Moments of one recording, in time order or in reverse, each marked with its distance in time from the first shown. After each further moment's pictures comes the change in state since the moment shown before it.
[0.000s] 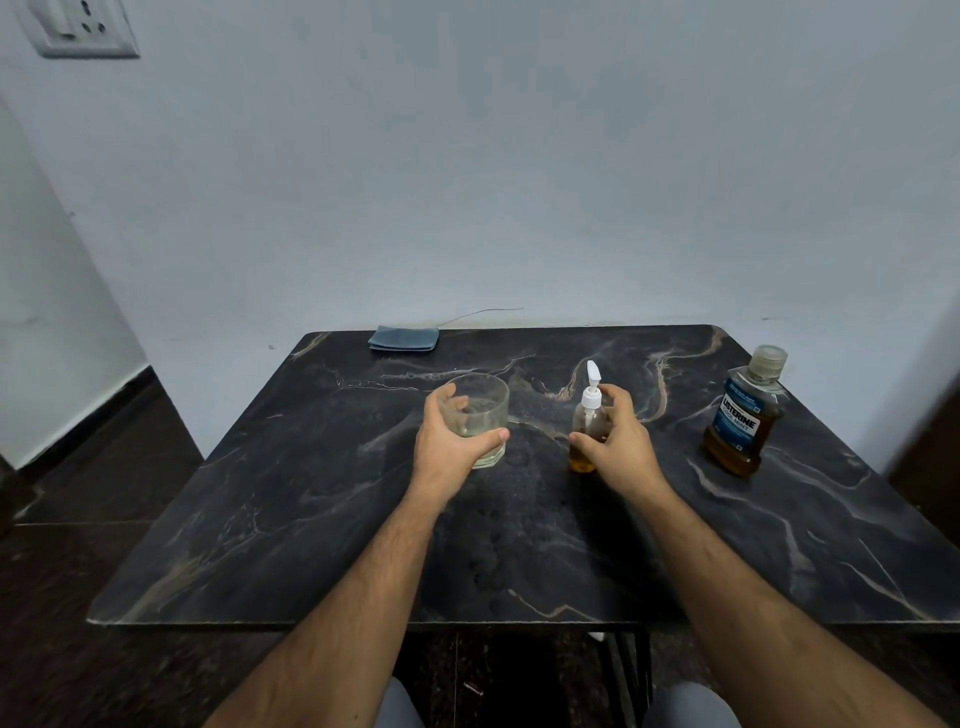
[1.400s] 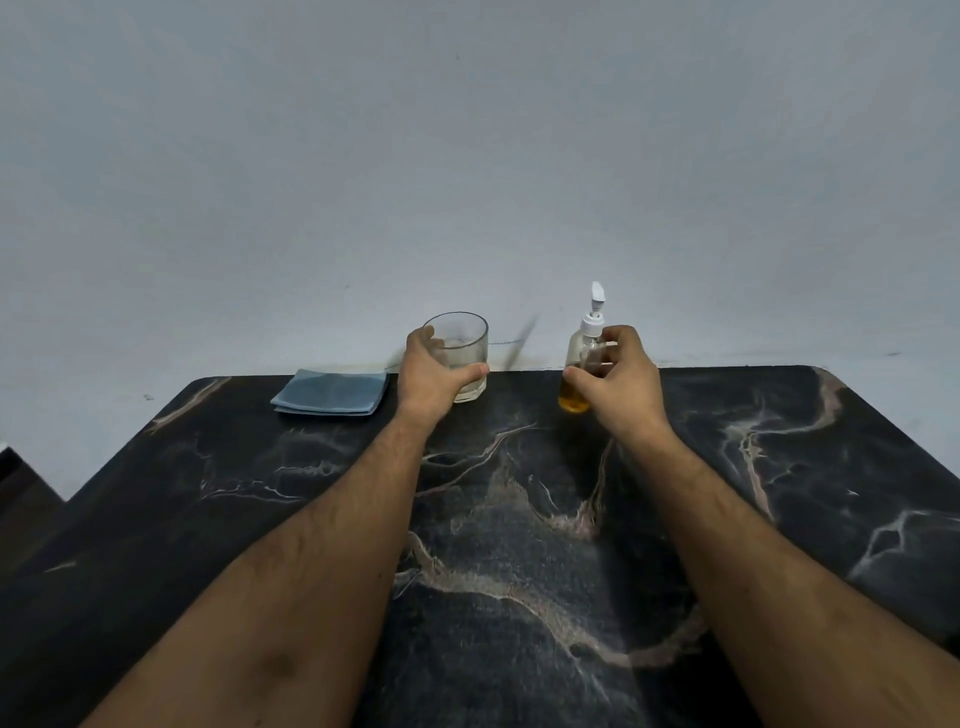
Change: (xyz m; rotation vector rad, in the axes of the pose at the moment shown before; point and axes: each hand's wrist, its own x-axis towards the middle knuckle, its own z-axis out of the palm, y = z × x) left_hand 0.332 -0.056 0.096 0.158 0.123 -0.011; right_hand 0.292 0.047 0.055 0.059 0.135 -0.009
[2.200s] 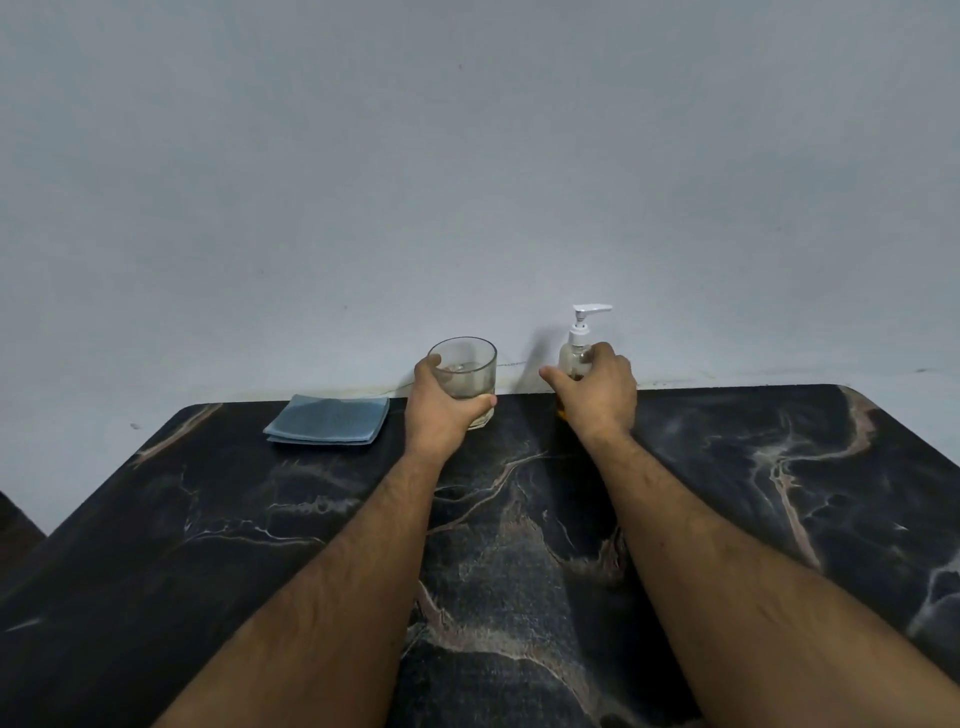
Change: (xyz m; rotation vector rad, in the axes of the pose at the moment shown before) left_hand 0.002 -0.013 0.011 0.084 0.024 0.037; right_hand 0.043 0.006 0.057 -0.234 0.140 0.077
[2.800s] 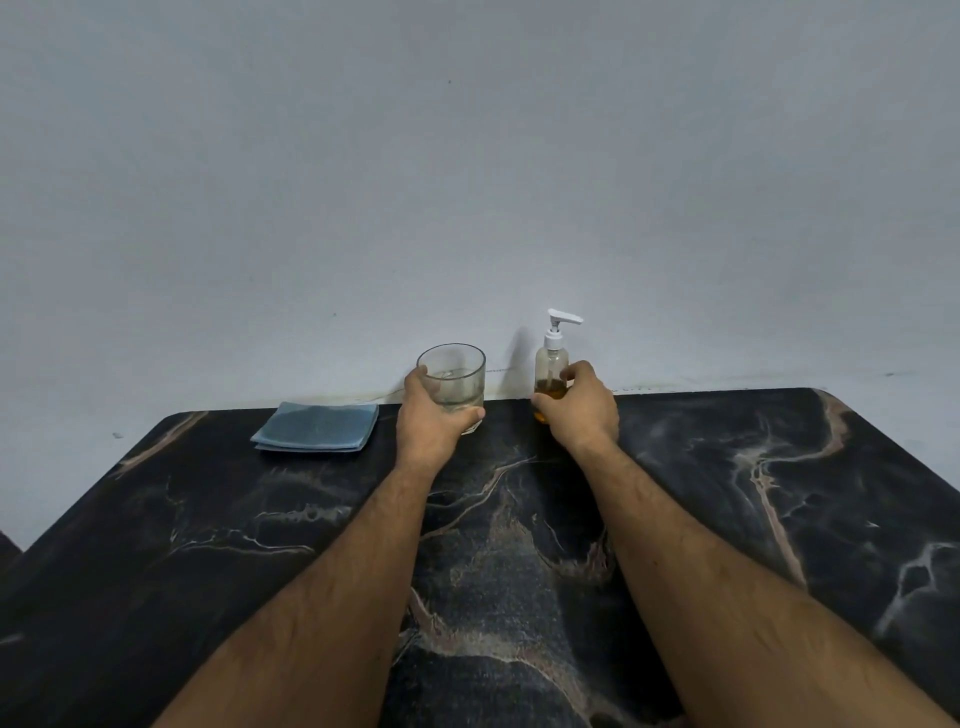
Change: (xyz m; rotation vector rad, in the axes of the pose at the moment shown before) left_hand -0.006 0.000 -0.001 -0.006 -0.028 -0.055; right_hand -0.008 -0.003 -0.004 -0.045 -0.147 0.089
